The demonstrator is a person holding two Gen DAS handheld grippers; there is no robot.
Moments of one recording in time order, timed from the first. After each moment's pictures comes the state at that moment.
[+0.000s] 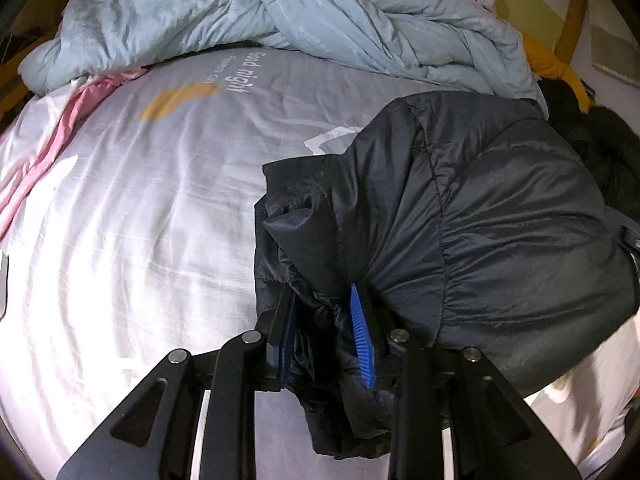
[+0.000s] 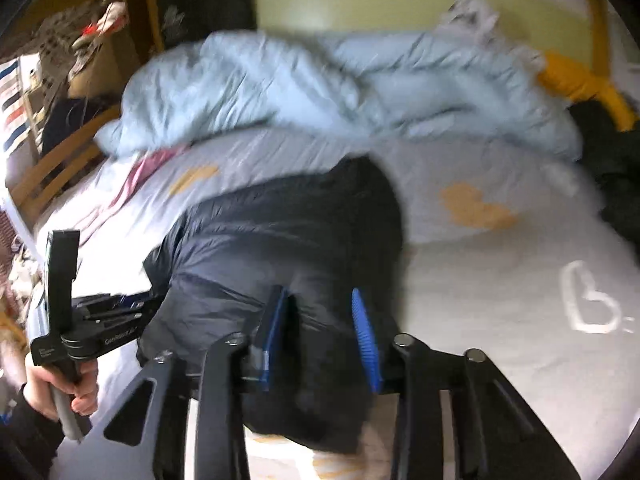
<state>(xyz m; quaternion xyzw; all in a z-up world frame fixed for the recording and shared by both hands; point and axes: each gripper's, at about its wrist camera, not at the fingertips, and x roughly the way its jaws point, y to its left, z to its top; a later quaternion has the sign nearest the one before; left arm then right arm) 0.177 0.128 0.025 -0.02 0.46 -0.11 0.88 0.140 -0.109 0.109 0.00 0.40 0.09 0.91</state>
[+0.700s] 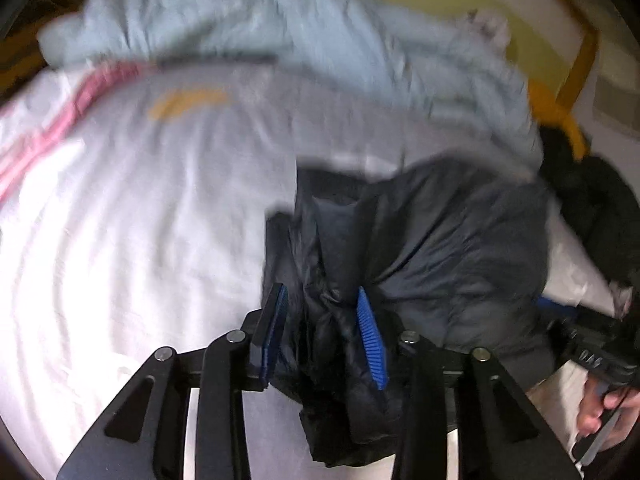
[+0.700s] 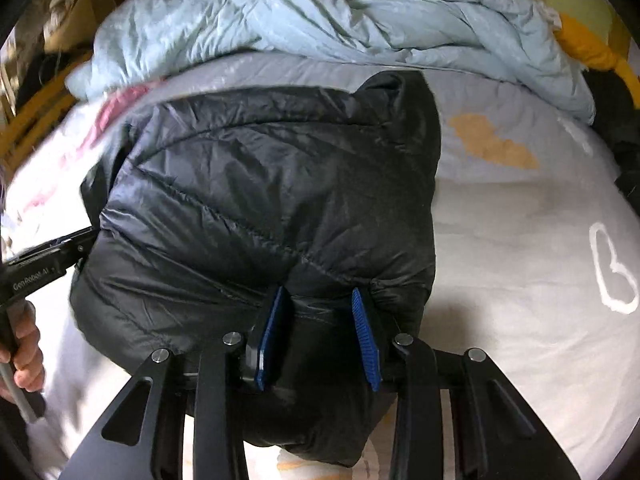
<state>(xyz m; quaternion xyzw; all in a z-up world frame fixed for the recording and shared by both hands) 0.165 0.149 0.056 -0.10 0.40 -0.11 0.90 0.167 -0.119 0.042 -0.01 0.48 0.07 0.87</state>
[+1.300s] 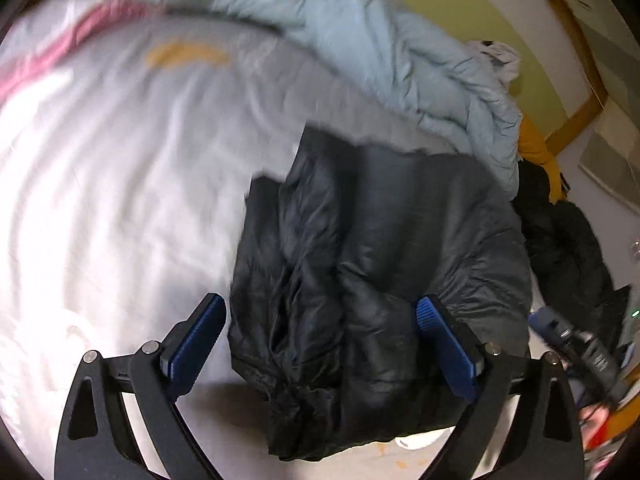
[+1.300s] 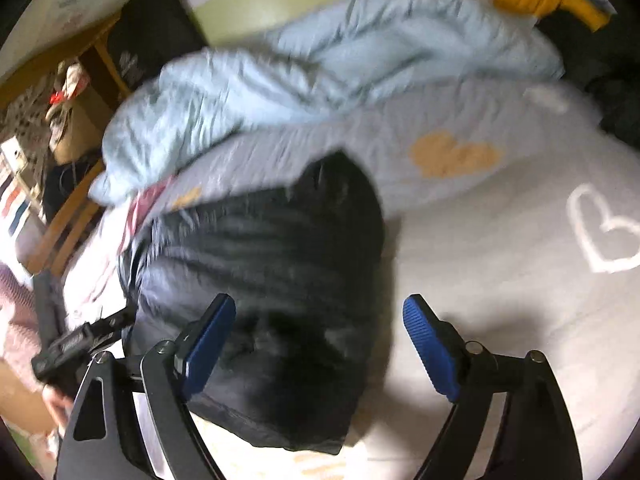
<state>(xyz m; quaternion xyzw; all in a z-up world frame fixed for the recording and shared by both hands) 0.179 0.160 0.021 -0.23 0.47 -0.15 0.84 0.155 -0.188 0.079 0.14 0.43 0.09 0.89</state>
